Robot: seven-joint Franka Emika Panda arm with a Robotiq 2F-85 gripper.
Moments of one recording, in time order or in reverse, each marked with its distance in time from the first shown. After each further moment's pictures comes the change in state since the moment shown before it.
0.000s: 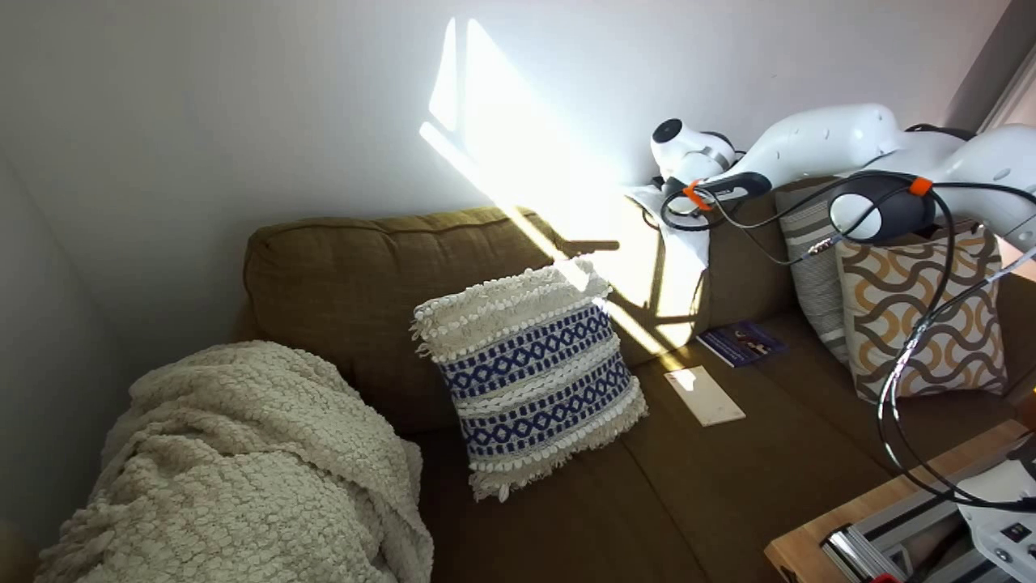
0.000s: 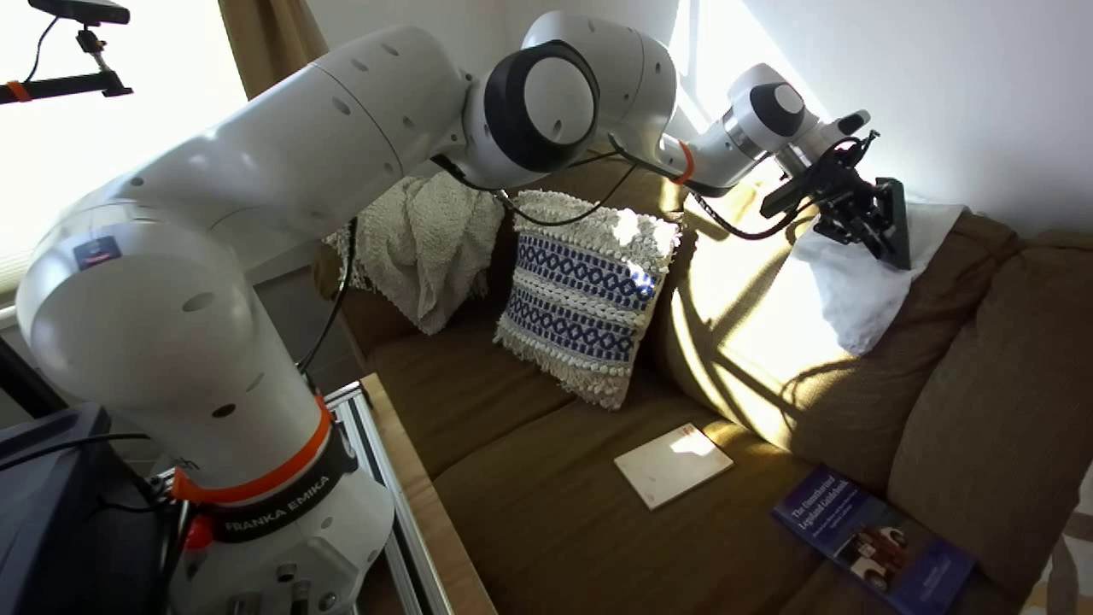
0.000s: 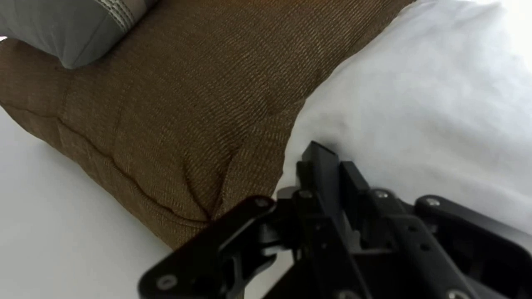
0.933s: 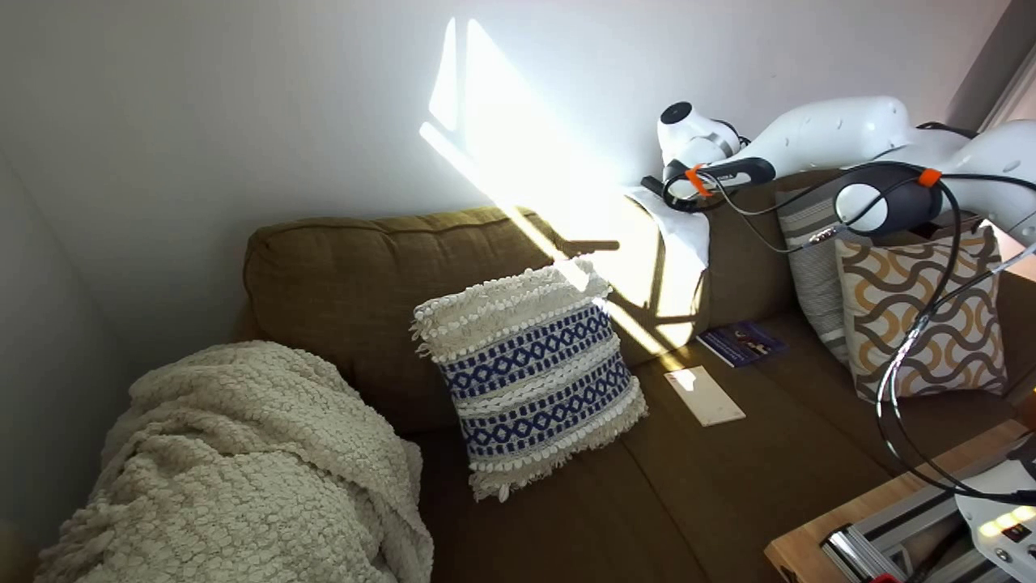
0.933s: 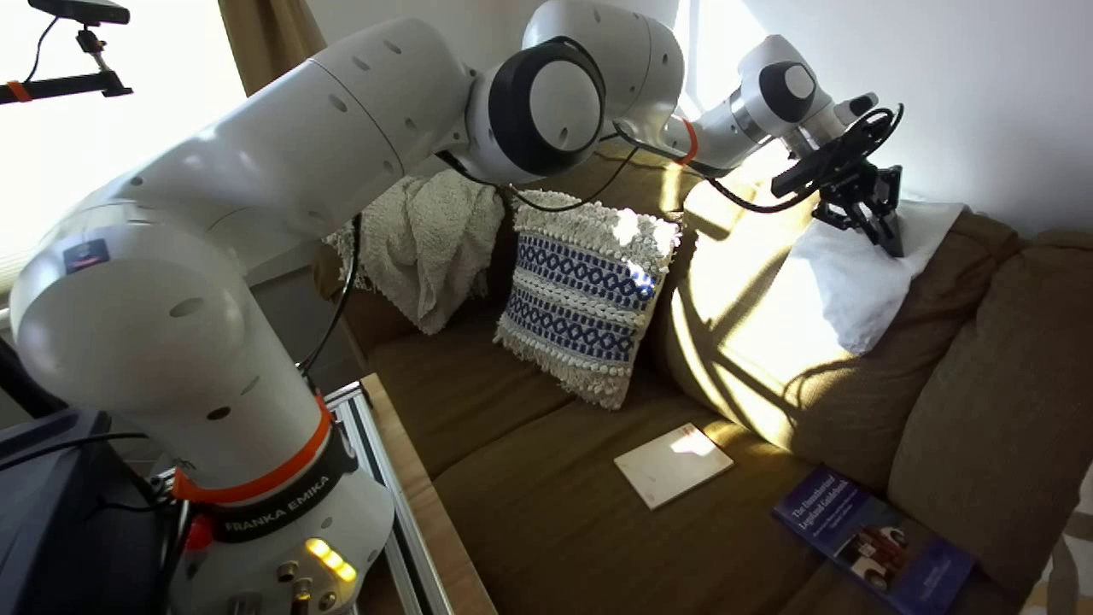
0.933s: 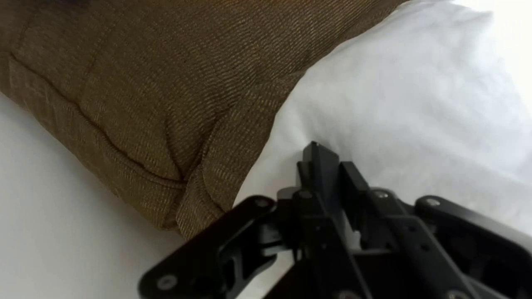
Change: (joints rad) arm -0.049 -0.020 0.084 0.050 0.047 -0.008 -0.273
